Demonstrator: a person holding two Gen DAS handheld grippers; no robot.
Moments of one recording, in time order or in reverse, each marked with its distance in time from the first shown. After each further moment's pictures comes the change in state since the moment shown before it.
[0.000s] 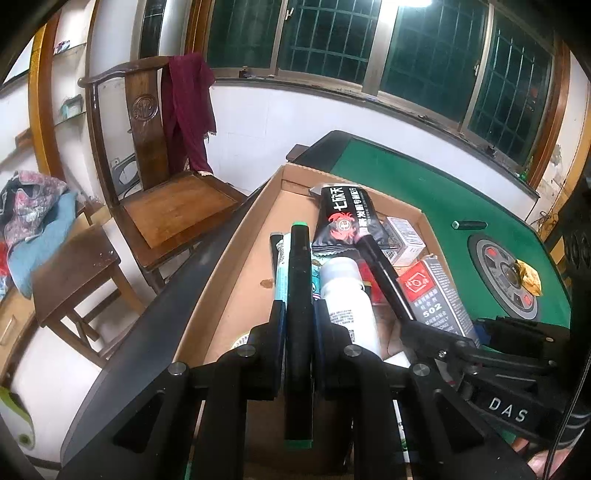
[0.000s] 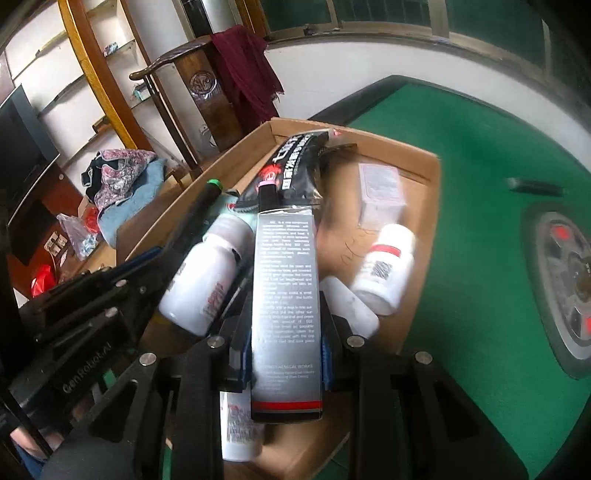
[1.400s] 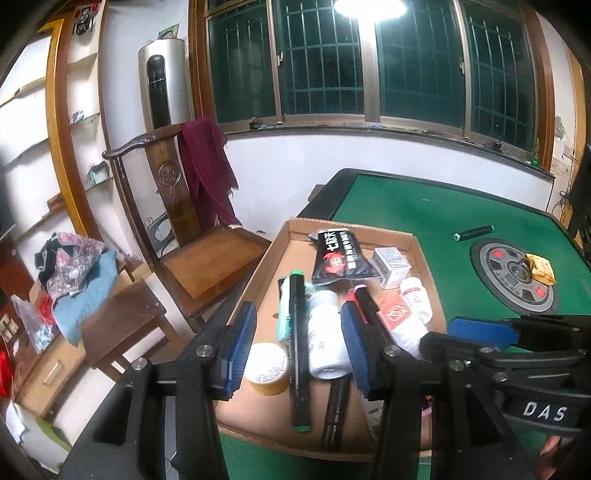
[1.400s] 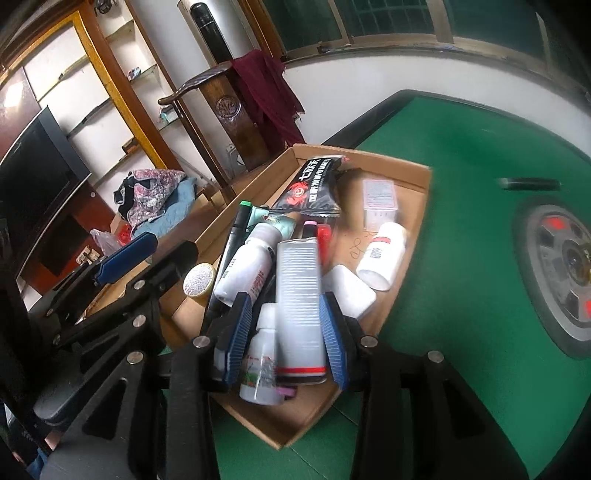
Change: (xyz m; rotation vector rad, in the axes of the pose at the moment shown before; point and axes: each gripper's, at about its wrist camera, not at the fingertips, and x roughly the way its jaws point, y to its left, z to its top) left arm -0.061 -0.047 -0.002 0.147 -0.170 0.176; right arm -0.055 -0.012 -0.012 0.024 -0.080 0.124
